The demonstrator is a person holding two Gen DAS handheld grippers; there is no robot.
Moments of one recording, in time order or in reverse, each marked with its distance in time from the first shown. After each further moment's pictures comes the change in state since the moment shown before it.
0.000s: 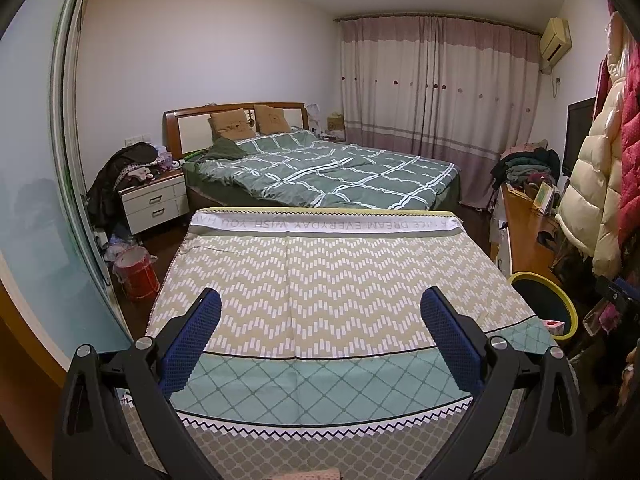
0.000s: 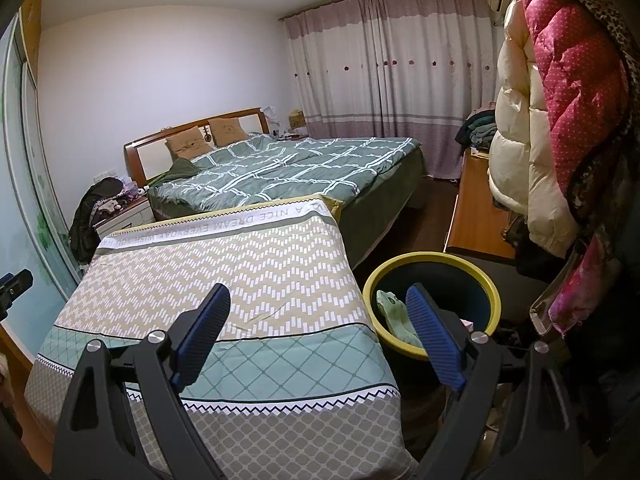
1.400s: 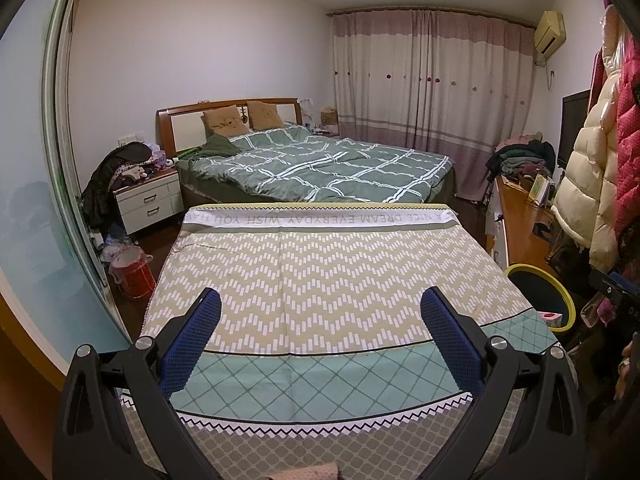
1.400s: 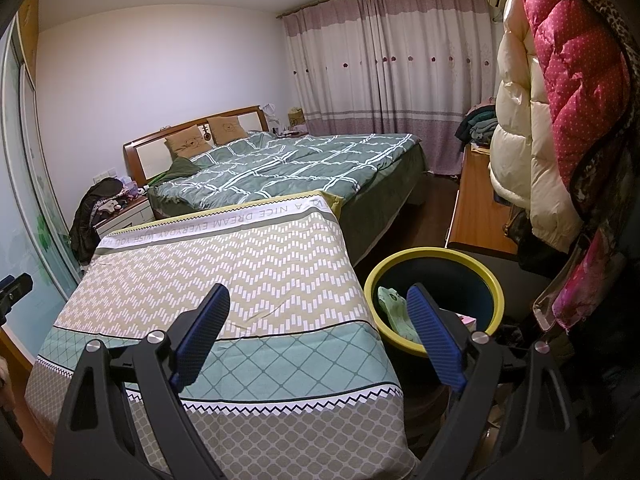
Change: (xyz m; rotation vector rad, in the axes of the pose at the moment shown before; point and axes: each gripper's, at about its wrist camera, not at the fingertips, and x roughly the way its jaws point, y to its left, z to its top) left arm 0.003 0.000 -0.001 0.018 0.022 -0.022; right arm 0.004 0.002 -0.003 0.003 0.006 0.000
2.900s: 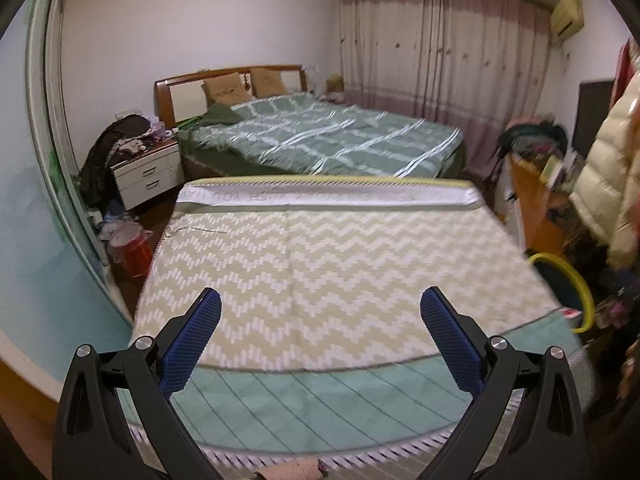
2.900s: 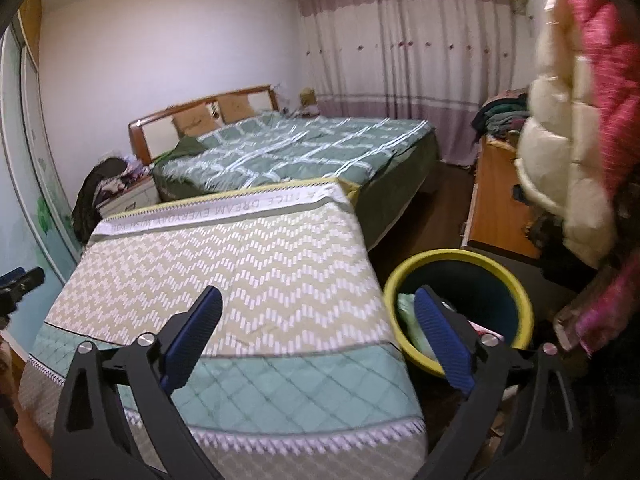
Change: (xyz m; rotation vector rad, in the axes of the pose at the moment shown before) left arm 0.089 0.023 0.018 0.002 0.154 0.035; right arm 0.069 0.020 0.020 -0.042 0.091 0.037
